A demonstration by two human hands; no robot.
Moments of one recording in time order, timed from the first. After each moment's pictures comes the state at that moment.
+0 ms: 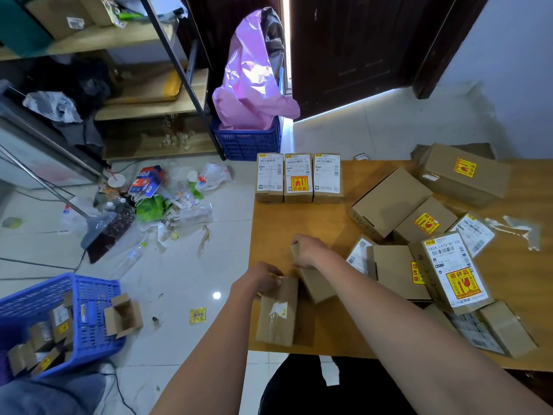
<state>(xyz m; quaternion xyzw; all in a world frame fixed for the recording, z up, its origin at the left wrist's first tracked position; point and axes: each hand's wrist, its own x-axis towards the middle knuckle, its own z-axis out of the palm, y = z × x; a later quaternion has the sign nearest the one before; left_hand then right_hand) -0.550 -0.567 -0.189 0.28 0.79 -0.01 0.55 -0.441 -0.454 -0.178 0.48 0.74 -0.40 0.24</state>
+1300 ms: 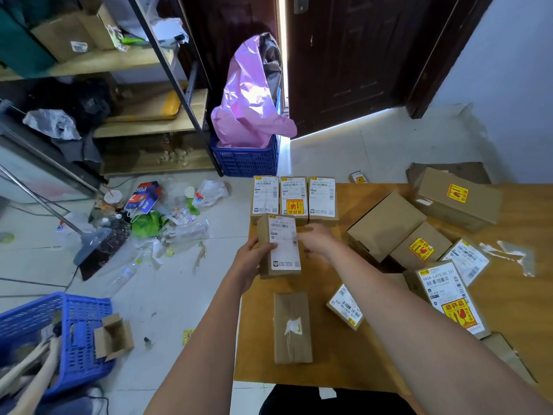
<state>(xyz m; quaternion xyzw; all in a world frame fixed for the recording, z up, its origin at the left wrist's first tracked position) -0.579 -0.508 -0.166 0.07 0.70 0.44 0.56 -0.450 -0.390 -0.145 0.59 0.50 -0.63 0.01</state>
